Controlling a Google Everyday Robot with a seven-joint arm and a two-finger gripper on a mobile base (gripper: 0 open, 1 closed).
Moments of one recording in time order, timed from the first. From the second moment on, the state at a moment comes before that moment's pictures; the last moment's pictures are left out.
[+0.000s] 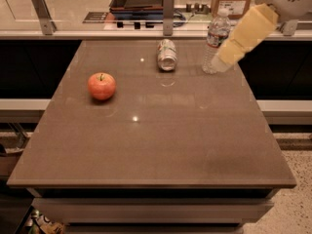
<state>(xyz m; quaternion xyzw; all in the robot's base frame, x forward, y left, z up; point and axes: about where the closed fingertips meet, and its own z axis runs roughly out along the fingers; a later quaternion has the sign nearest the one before) 0.497 -0.159 1.031 -0.44 0.87 0.05 0.23</state>
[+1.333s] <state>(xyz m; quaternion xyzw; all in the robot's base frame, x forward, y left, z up) 0.550 -0.134 1.034 -0.28 0.93 -0.02 0.22</state>
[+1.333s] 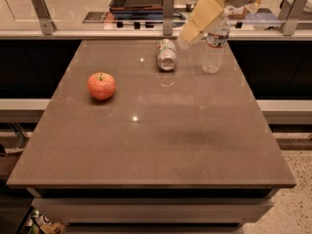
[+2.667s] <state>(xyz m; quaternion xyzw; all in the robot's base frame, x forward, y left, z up) 0.610 -0.043 1.021 -0.20 0.96 -0.05 0.21</state>
